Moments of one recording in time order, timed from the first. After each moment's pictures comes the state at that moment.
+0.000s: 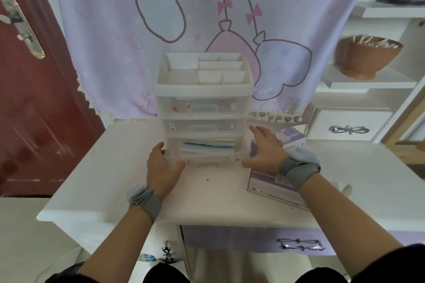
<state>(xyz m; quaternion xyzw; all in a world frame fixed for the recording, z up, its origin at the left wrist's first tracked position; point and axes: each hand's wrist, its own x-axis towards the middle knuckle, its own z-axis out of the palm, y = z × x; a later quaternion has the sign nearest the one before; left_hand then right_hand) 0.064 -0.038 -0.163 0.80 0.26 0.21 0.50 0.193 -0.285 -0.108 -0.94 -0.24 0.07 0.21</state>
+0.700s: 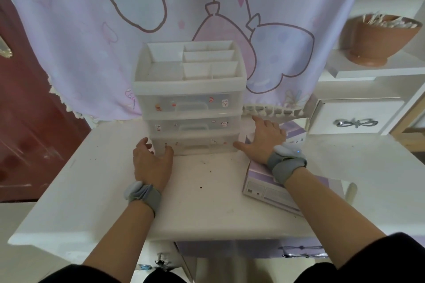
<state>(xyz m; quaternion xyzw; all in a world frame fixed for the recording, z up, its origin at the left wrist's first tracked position) 0.117 -0.024 -0.181 0.78 0.36 0.32 0.40 0.250 -0.267 -0.144 -0.98 -0.14 -0.08 0.15</state>
